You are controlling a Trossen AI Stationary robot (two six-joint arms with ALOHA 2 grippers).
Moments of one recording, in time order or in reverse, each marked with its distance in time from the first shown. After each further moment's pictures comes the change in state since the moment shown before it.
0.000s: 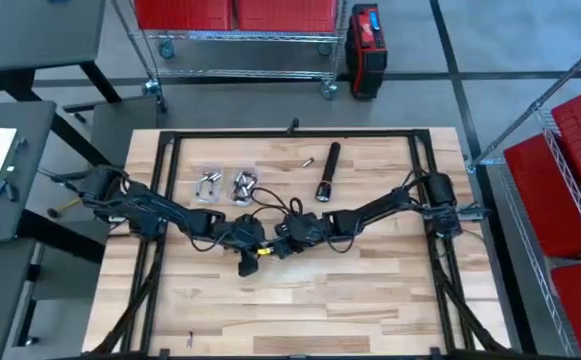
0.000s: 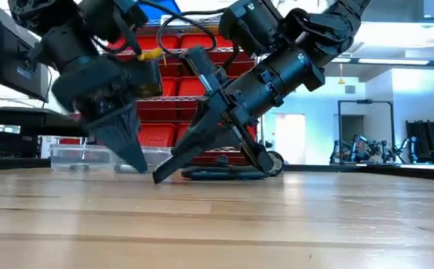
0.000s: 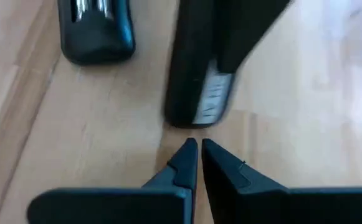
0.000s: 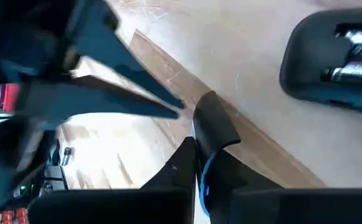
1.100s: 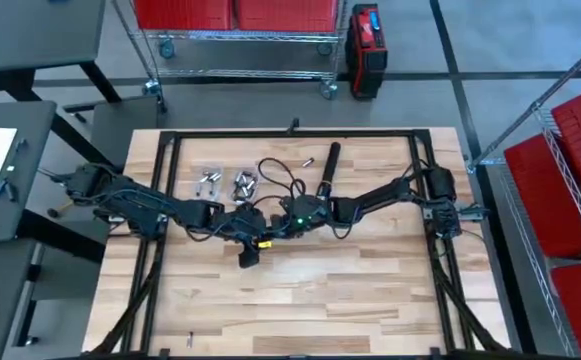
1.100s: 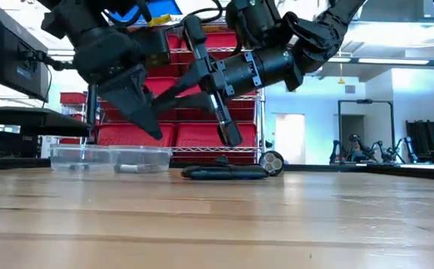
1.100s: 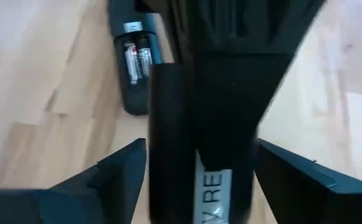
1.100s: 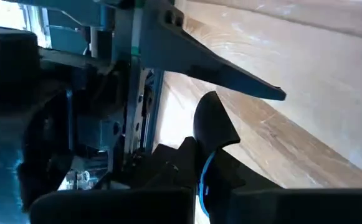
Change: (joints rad) left arm 0.032 -0.084 0.113 -0.199 -0.094 0.162; right arm -0.092 -0.016 -0.001 0.271 -0.149 0.213
